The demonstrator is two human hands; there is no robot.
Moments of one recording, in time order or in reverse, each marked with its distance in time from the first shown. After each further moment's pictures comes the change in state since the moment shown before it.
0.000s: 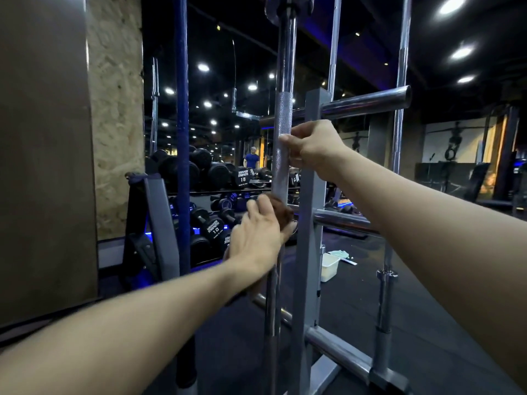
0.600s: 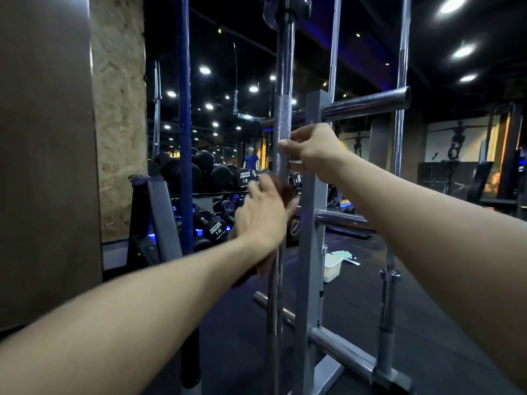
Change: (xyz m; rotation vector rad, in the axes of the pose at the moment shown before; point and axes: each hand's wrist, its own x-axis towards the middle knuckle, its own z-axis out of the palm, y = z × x) left_hand 0.023 0.011 -0.014 -0.068 0.062 -0.064; right_hand -0.002 0.001 0.001 0.050 0.000 0.042
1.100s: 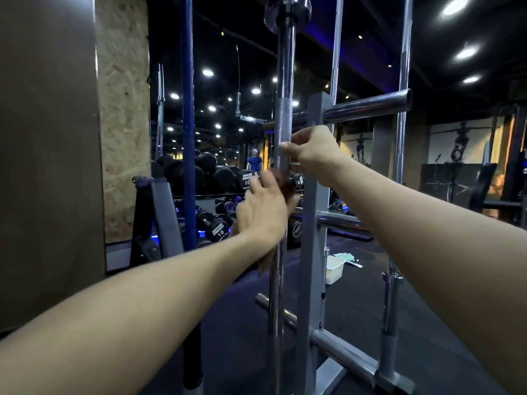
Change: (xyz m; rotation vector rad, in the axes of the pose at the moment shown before) left_hand 0.006 0.004 -0.005 0.030 0.038 0.001; right_hand 0.003 0.002 0.004 -0.155 0.058 -0.050
